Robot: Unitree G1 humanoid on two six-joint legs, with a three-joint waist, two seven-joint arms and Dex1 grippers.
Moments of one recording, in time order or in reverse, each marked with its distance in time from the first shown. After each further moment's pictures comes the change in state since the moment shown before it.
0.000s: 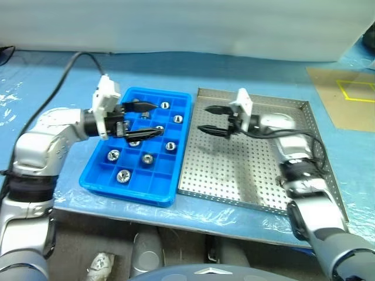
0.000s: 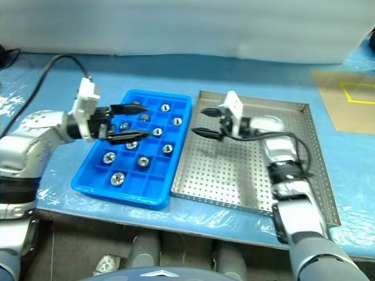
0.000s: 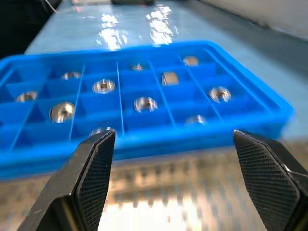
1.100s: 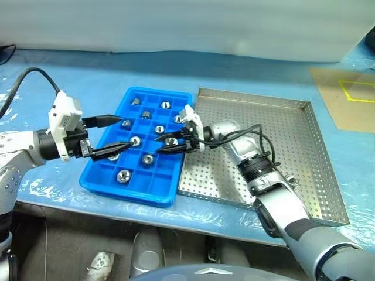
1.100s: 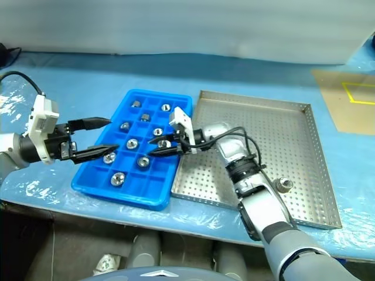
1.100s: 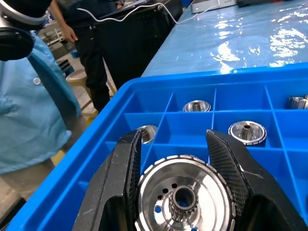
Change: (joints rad) left arm 0.416 0.219 0.356 -0.334 -0.100 0.161 0.123; right arm -0.232 0.420 0.244 0.350 -0.051 -0.097 0.123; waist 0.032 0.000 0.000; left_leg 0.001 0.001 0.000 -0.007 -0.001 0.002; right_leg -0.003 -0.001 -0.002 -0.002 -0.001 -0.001
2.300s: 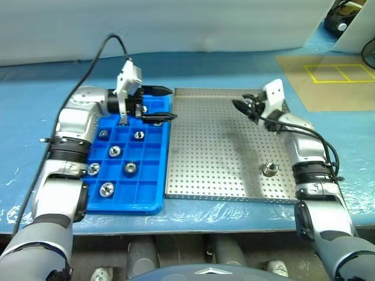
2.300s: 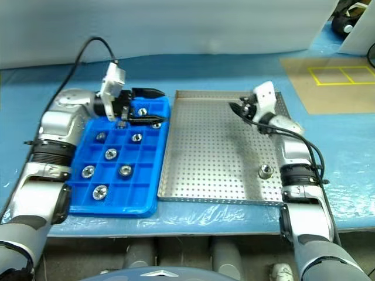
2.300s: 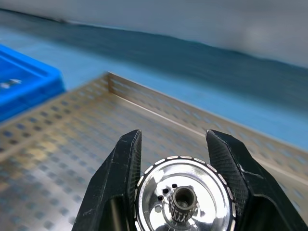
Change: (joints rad) left arm -0.649 -0.302 -0.357 0.733 0.312 -0.393 -0.298; right arm 0.119 -0.321 -0.319 -0.194 0.006 0.050 -0.603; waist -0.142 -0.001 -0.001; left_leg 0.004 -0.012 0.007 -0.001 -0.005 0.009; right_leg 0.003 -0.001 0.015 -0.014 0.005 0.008
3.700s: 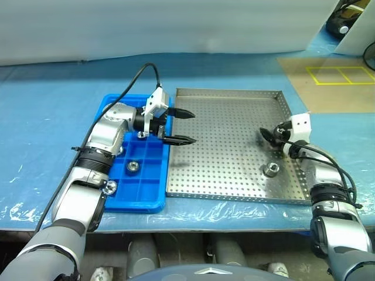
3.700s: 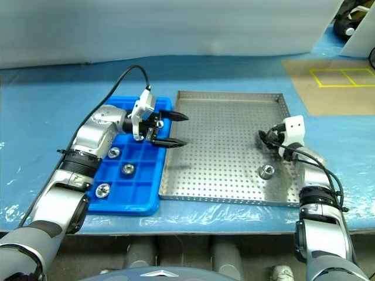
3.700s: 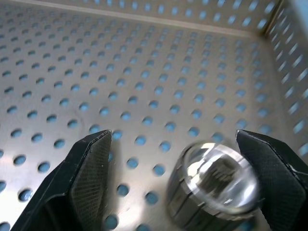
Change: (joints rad) left arm 0.043 -0.185 -0.140 0.048 0.064 -0.124 -0.029; right arm 0.172 -0.093 -0.174 0.362 -0.026 -0.162 -0.169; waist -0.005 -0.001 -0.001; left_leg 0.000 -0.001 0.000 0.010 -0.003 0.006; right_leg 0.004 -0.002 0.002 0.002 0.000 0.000
